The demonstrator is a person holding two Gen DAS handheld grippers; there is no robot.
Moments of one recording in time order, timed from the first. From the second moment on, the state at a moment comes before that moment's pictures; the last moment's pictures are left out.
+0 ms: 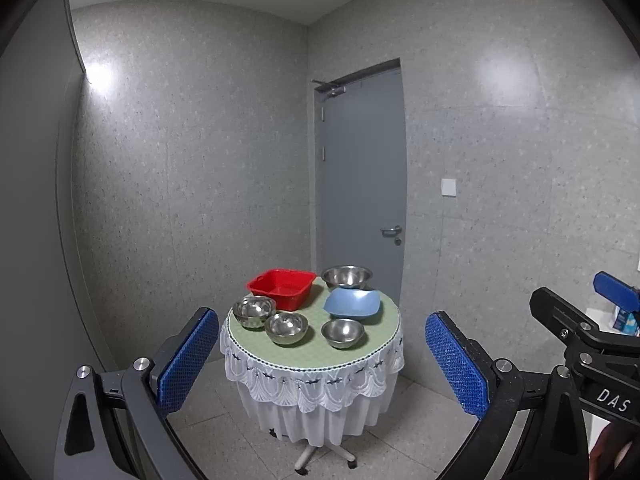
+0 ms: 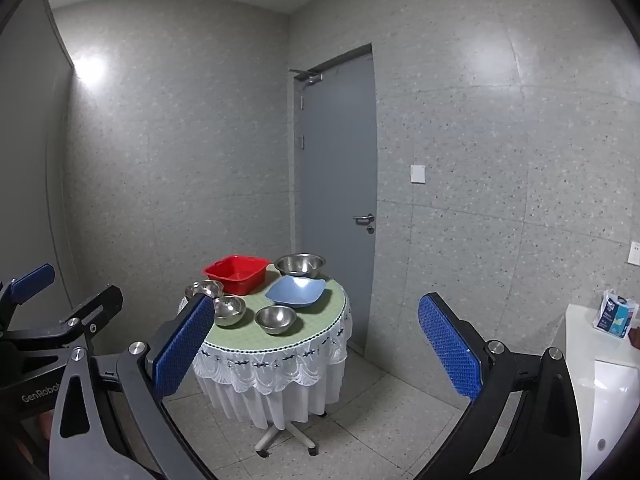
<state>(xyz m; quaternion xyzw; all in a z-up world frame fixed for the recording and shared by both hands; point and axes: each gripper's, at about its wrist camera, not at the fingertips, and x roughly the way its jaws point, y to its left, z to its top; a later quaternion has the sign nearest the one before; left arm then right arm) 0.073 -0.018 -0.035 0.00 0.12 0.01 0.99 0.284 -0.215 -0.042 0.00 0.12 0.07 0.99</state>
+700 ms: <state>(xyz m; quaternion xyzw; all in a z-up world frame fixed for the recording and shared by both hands) 0.149 0.073 -0.040 0.01 0.12 -0.01 0.99 0.326 -0.146 -0.050 0.01 0.12 0.04 0.99</state>
